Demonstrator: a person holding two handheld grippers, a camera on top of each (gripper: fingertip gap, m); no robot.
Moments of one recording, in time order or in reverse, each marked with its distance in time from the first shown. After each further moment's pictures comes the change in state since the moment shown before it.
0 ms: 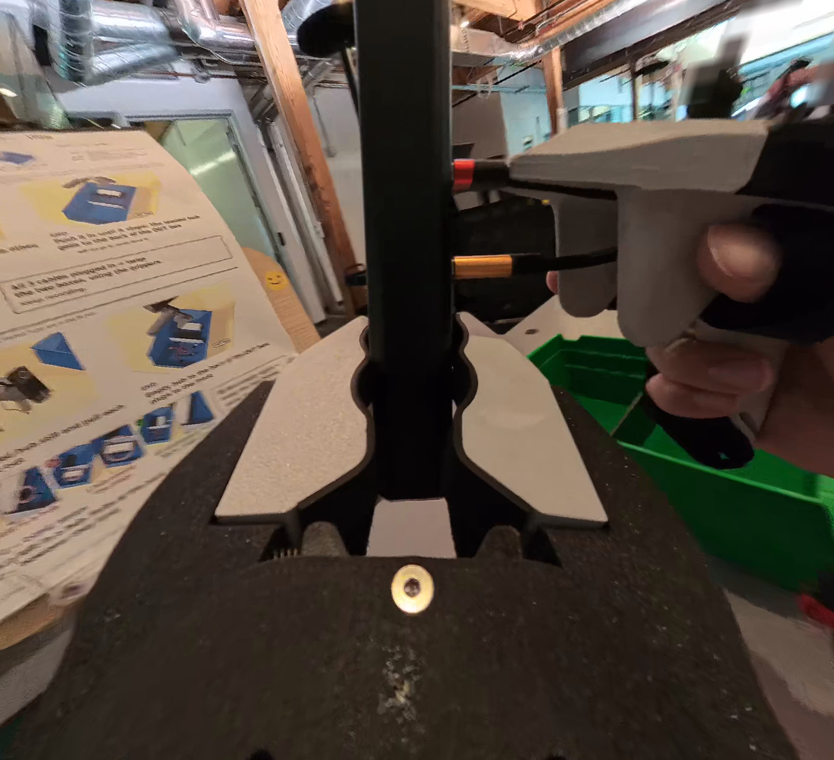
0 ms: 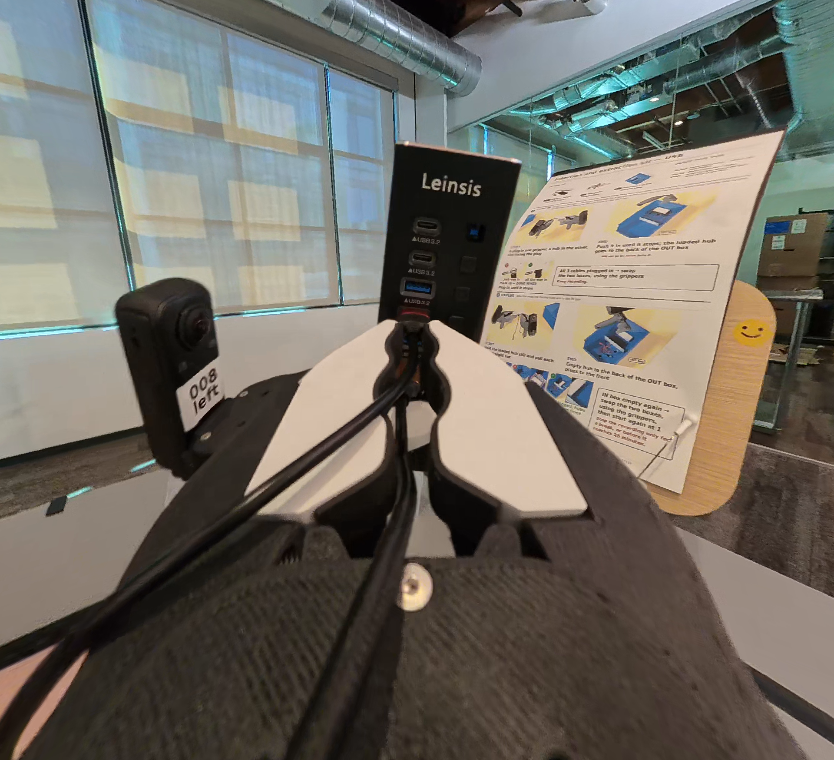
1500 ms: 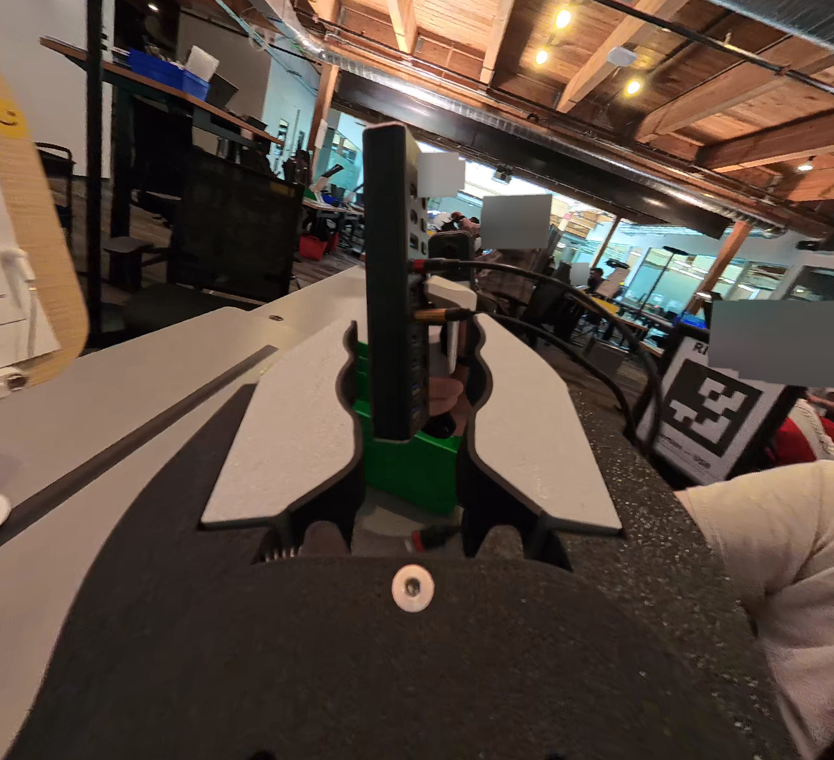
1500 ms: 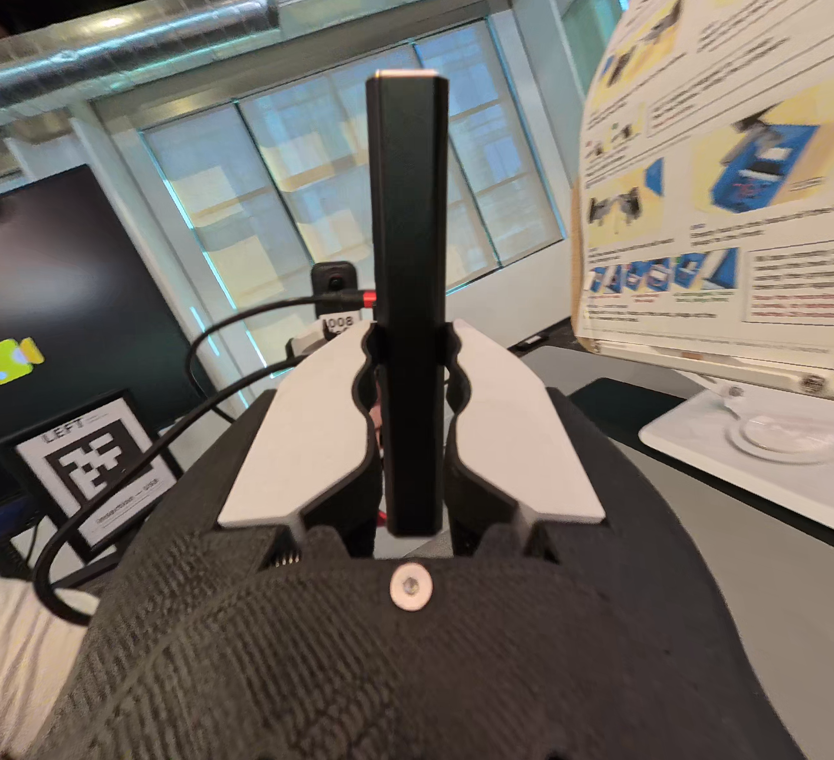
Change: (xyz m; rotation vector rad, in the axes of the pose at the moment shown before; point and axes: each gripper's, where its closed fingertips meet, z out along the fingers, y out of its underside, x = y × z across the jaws) left arm -0.017 -0.006 -0.034 -0.018 0.531 -0.698; right arm 0.049 0.050 0.000 -0.092 -0.280 0.540
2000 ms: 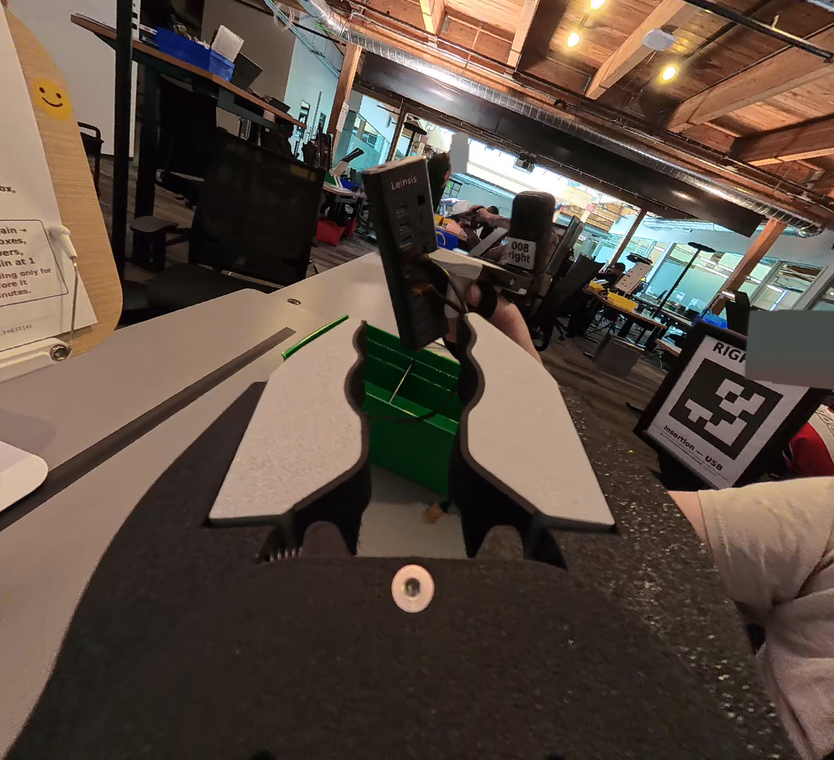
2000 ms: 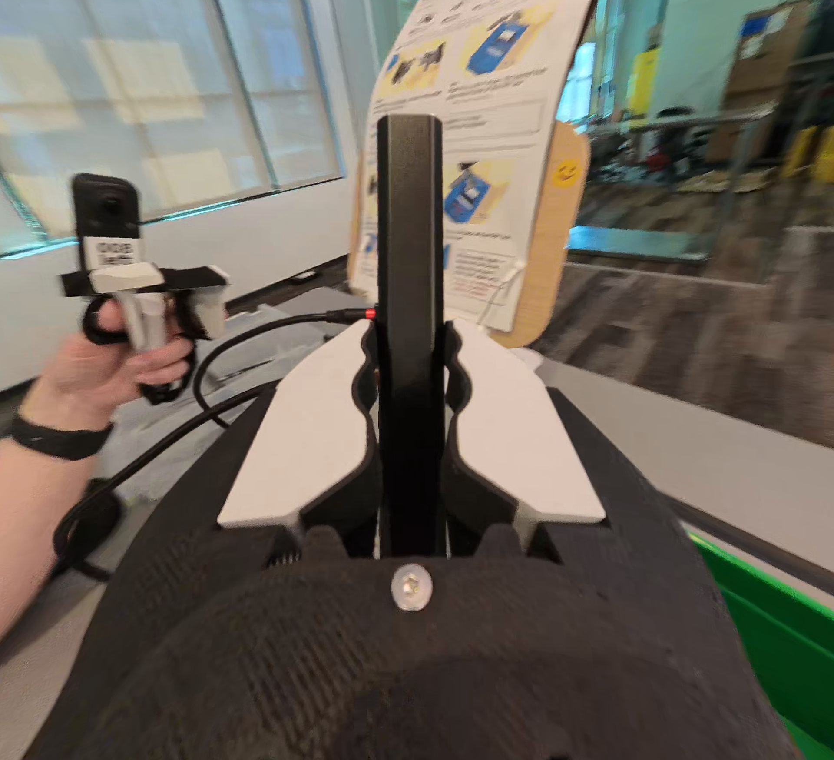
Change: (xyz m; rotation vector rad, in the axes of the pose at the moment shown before) left arm -0.011 0.002 -0.008 -0.032 -0.050 -0.016; right arm 0.047 -0.048 -0.087 -0.184 0.498 -0.393
